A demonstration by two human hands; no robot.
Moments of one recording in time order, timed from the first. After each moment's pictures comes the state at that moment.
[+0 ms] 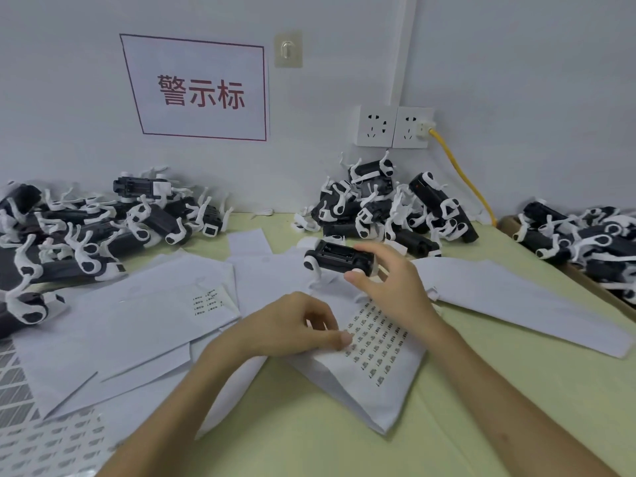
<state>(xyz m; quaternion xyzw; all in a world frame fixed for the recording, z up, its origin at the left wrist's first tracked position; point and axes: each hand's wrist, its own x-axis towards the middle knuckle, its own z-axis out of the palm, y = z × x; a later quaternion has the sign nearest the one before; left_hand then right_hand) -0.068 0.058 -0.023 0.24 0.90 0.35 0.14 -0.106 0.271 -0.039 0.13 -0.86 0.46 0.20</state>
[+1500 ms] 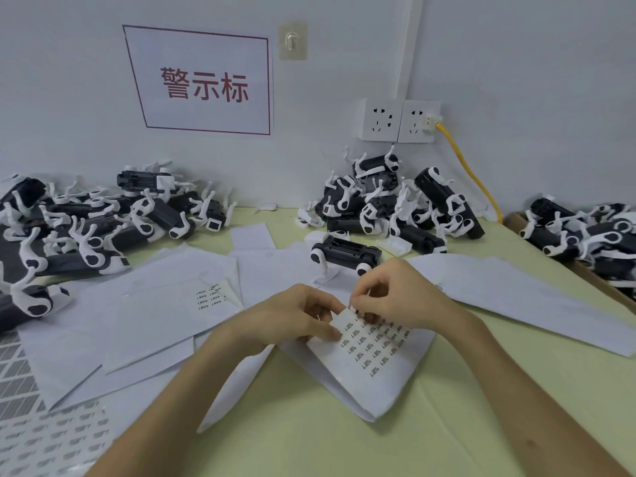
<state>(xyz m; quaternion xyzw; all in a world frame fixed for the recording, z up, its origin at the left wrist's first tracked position) -0.070 0.055 -0.019 0.21 0.81 0.50 0.22 -0.081 0.273 -0.011 0.22 -0.89 0.39 -0.01</state>
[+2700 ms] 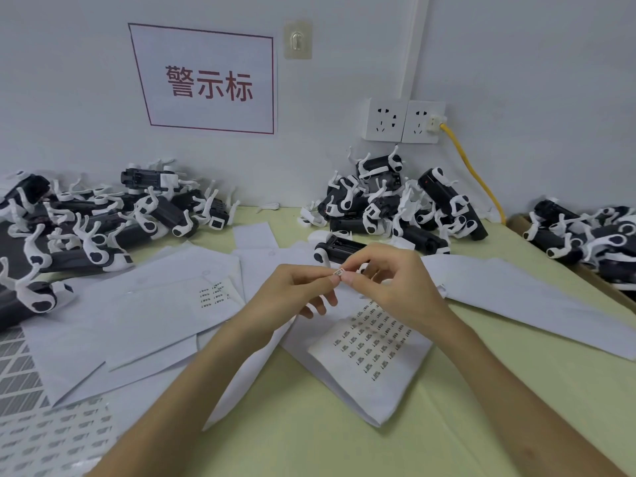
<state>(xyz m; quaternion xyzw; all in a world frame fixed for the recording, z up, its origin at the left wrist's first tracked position) -0.072 0.054 -0.021 0.16 0.75 0.64 0.08 -0.080 0.259 -0.015 0.25 -0.82 0.50 0.15</state>
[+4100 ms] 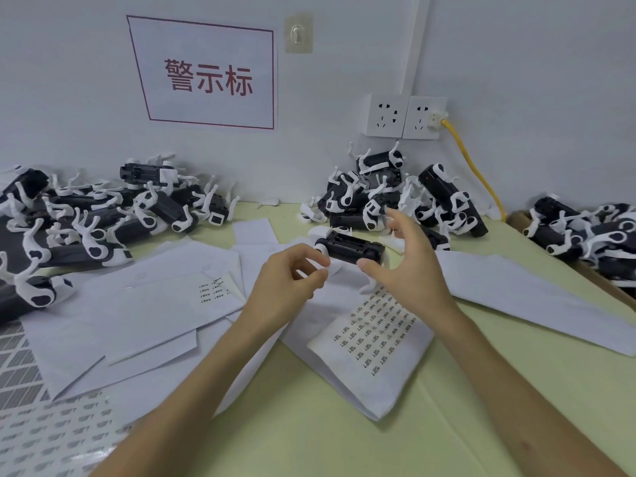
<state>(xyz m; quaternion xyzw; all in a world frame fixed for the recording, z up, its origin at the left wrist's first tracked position) -0.073 0.060 -0.024 0.12 0.81 0.57 -0.10 -0.093 0.269 -0.019 0.09 -0.88 0.42 0.23</state>
